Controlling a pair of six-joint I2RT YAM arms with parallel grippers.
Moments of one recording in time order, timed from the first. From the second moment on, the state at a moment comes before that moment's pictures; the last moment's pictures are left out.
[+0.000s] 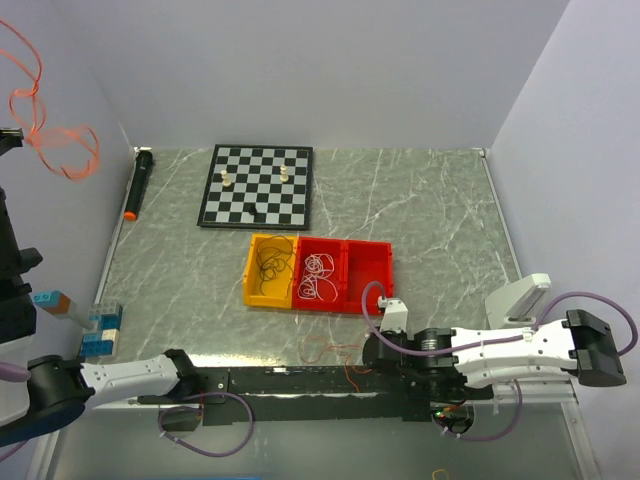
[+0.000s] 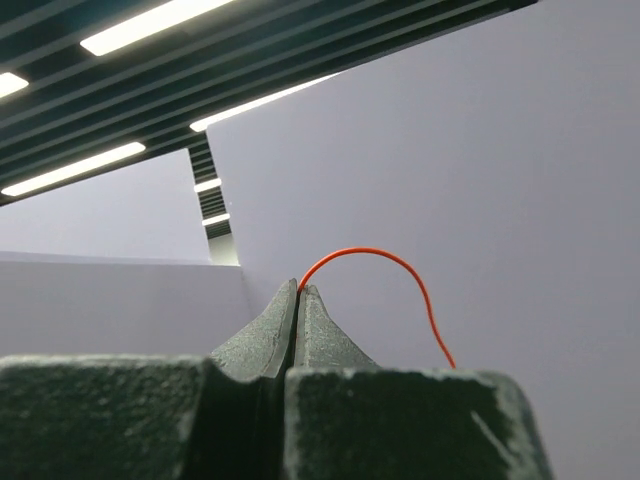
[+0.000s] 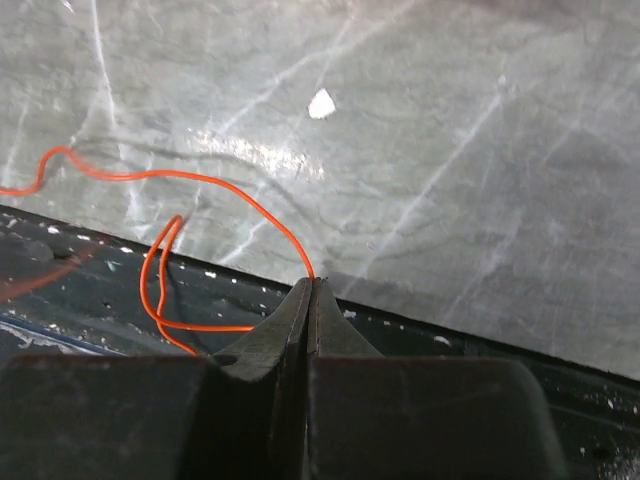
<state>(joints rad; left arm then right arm) -0.91 1.05 2.06 0.13 -0.42 1.11 1.46 0.88 0.40 -0.72 0.44 1.26</state>
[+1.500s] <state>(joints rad) -0.91 0.88 1.65 -0.34 -0.40 1.03 1.11 0.82 1.12 -0.58 0.79 0.34</state>
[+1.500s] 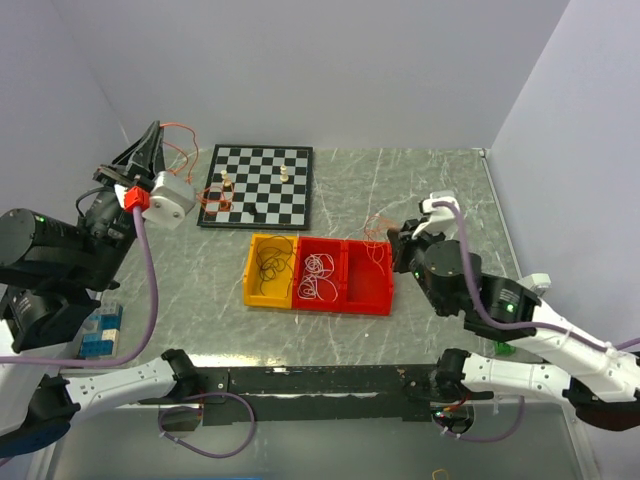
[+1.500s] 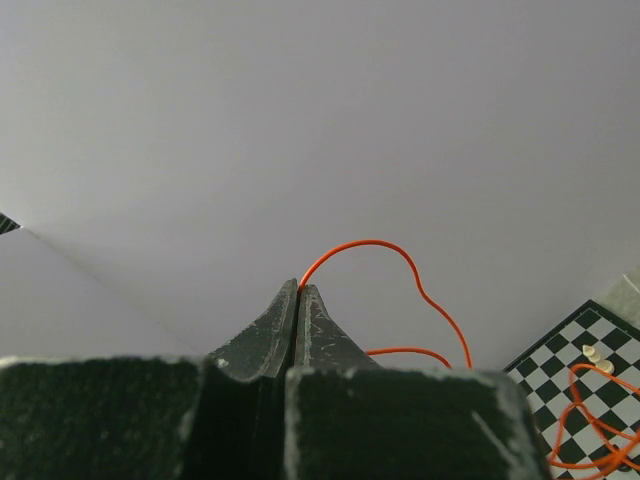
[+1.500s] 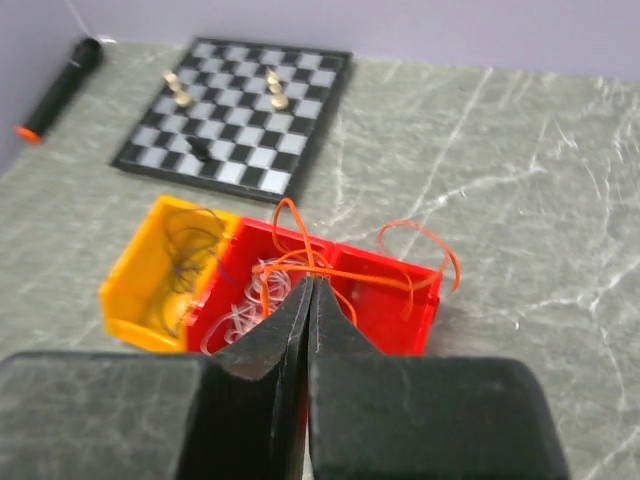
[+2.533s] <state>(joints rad) -0.91 0.87 1.61 -0.34 -0.37 1.03 0.80 1.22 0.83 -0.40 0.51 0.43</state>
